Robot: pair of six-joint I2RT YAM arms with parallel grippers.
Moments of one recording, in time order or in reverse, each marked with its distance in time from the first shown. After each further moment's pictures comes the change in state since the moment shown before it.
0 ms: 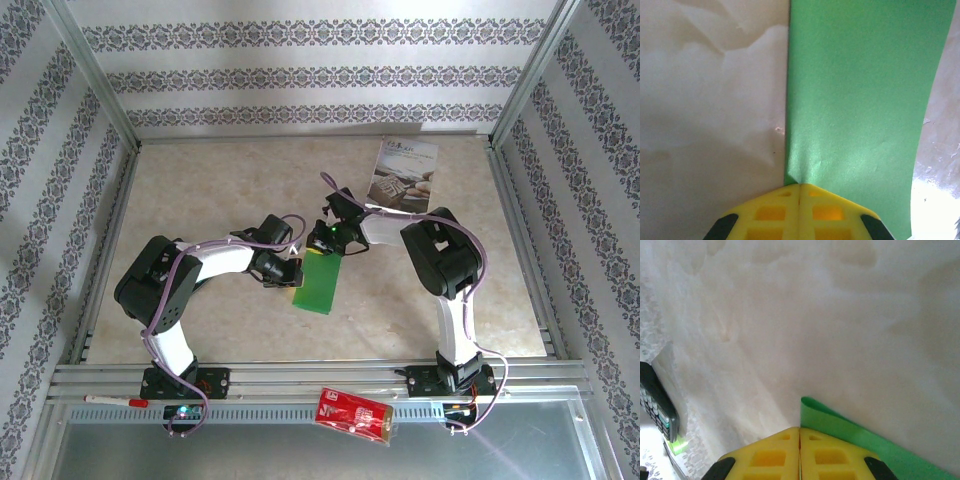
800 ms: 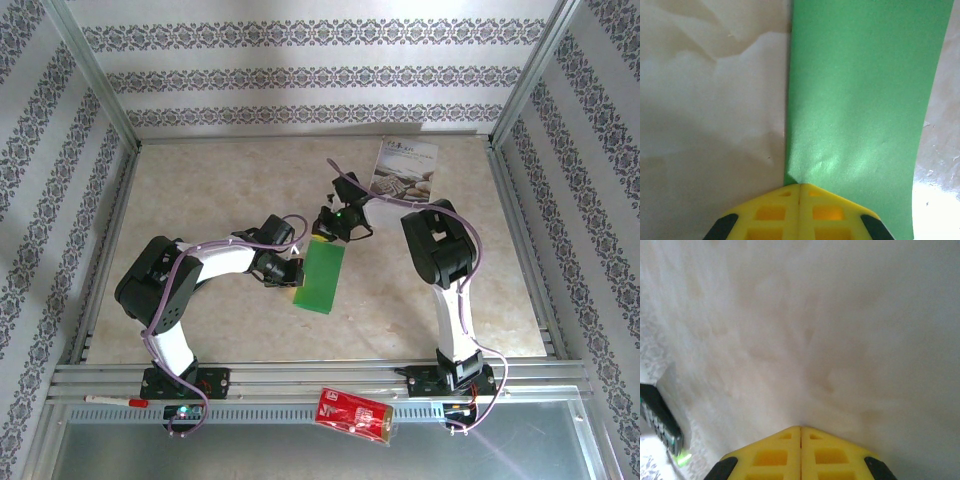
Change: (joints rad) left arm -0.009 0.000 0.004 0.005 -0.018 0.000; right arm -0.093 0.092 0.175 -0.132 -0.033 -0.090
